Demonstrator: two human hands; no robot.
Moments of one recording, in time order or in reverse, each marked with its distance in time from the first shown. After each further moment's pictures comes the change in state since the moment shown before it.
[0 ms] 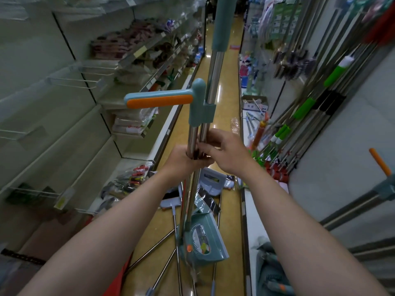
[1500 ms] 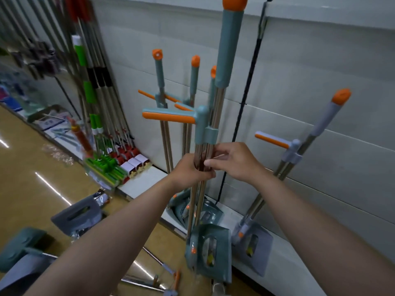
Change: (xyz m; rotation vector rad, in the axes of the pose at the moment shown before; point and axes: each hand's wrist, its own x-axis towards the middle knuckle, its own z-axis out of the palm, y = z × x) left_hand -0.168 0.032 0.288 0.044 -1.266 0.362; right_hand -0.401 -0.046 -0.069 -0.212 0.896 0.680
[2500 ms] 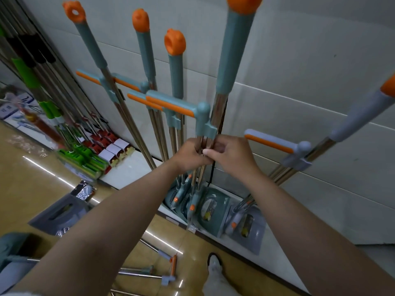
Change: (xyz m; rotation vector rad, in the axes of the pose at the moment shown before) left_hand 0.167 -0.057 0.050 -0.008 -0.188 -0.070; right_hand 0.080 0.128 -0.027 -0.139 0.240 0.218
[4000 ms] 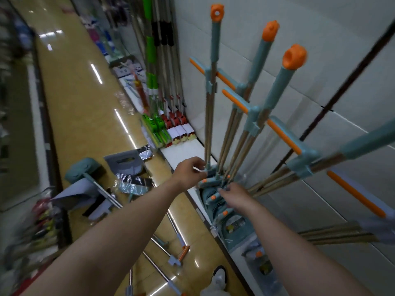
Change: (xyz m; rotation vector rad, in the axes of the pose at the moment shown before) left_hand -0.140 -0.080 -0.049 0.094 0.574 -0.489; right_hand -0.024 0.033 0.139 -0.151 -0.759 0.371
